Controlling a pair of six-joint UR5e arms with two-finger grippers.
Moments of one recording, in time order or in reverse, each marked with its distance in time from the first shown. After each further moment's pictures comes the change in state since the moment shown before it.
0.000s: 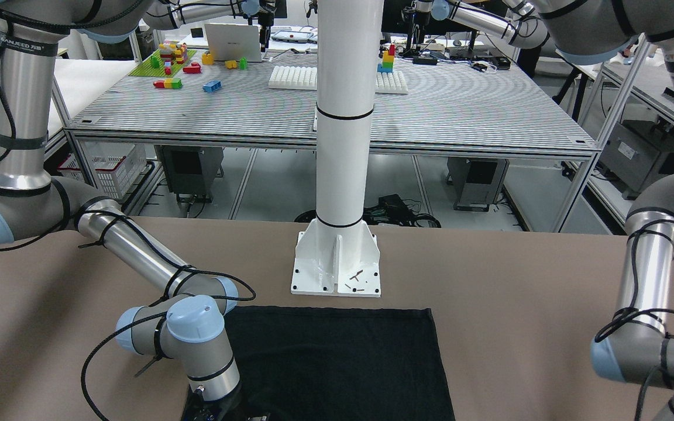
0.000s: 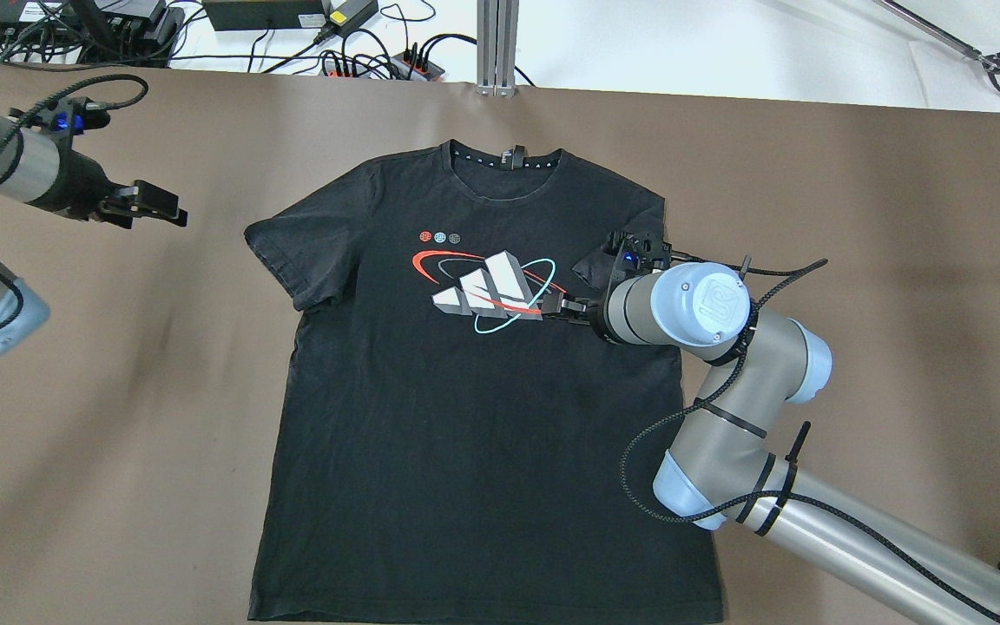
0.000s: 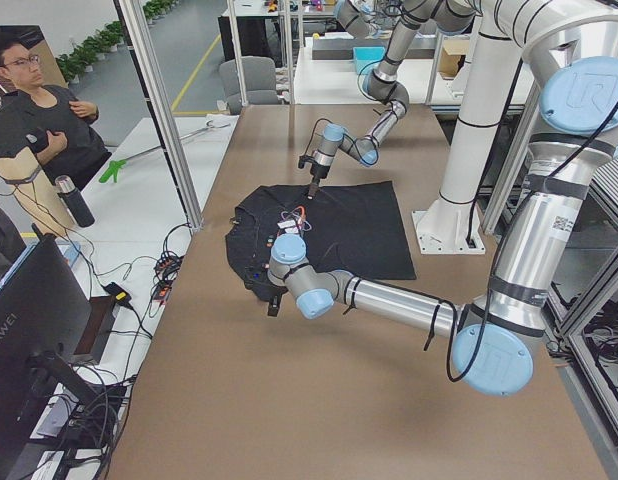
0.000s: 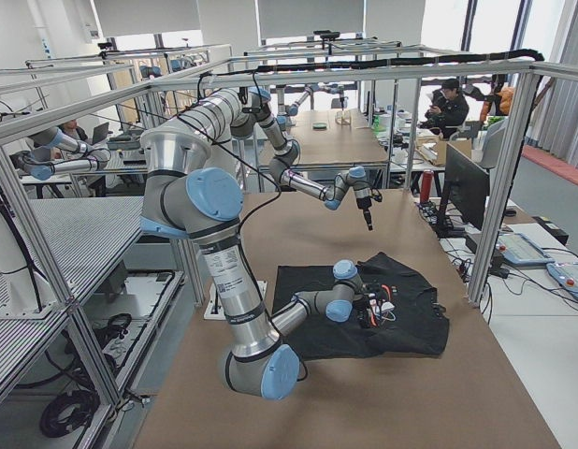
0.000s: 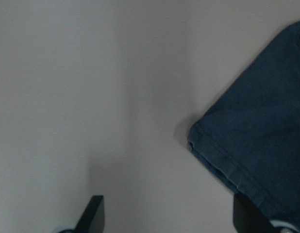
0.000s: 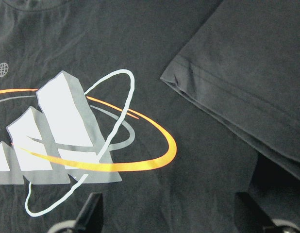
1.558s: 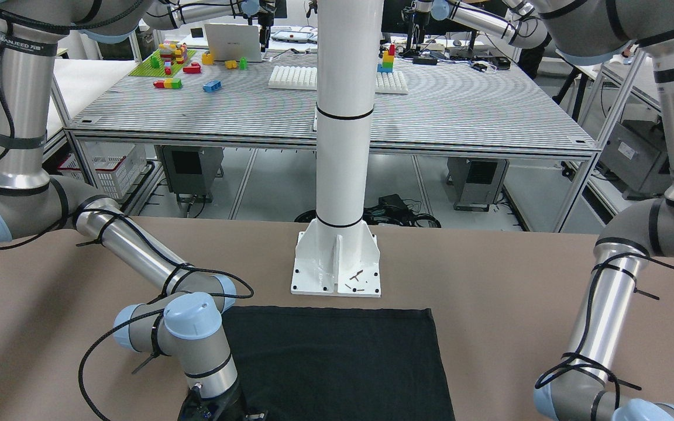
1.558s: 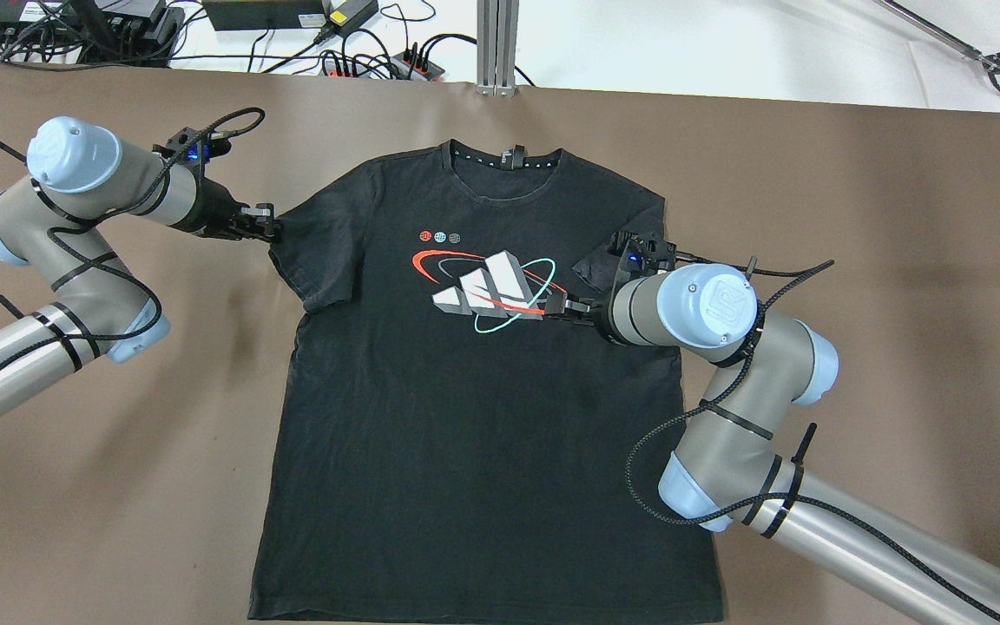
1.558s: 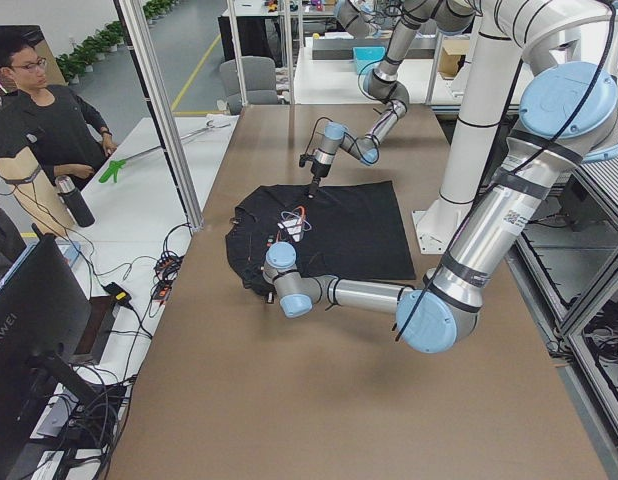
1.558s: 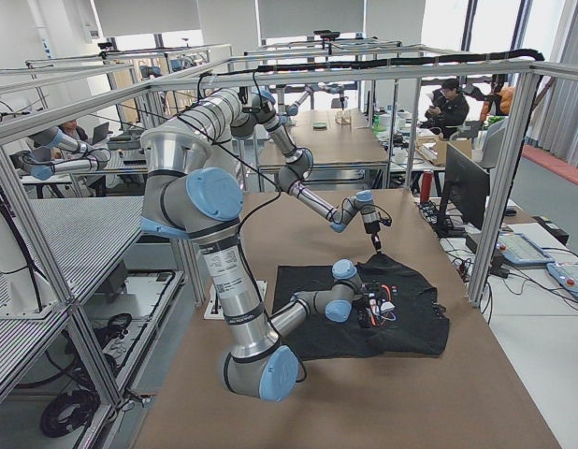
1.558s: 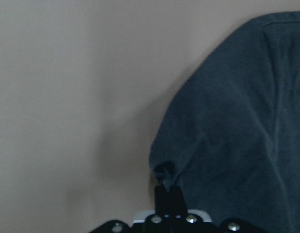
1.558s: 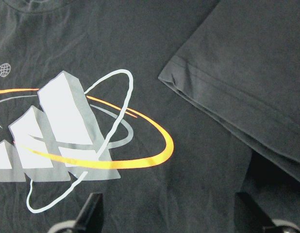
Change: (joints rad) left arm 0.138 -0.215 0.322 -0.271 0.079 -0.228; right arm 0.001 -0.014 0.018 0.000 0.000 0.000
